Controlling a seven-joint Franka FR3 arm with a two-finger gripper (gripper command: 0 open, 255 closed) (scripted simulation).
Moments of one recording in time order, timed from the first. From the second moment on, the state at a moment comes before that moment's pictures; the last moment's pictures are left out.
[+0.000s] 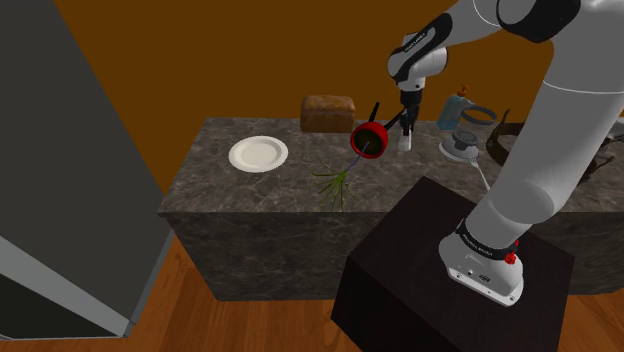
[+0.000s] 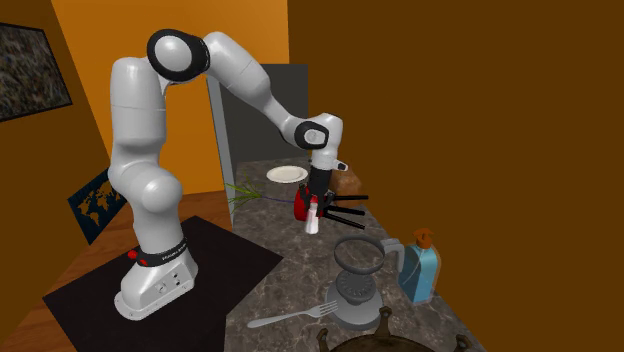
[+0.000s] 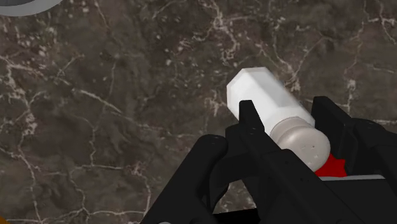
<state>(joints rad) -0.08 0.21 -0.53 -2.19 -0.01 2.10 -0.68</state>
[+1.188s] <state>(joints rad) -0.06 0.06 -0.54 -2.10 -0.09 1.87 -0.64</state>
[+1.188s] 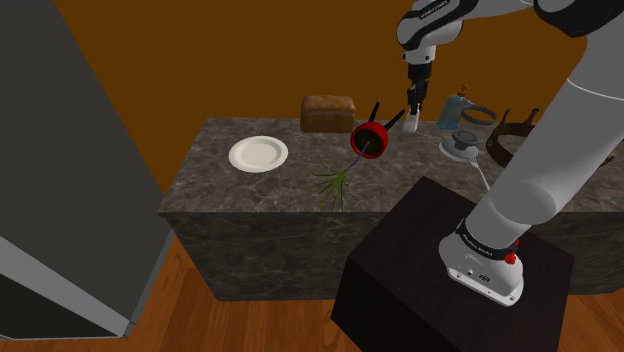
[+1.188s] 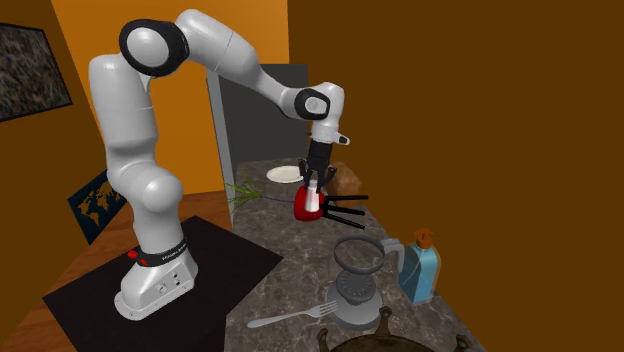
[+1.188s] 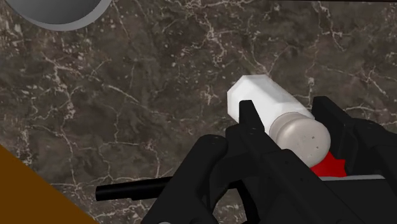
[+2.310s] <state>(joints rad) 0.05 0.01 -0.43 -2.03 -0.05 1.75 -0.43</state>
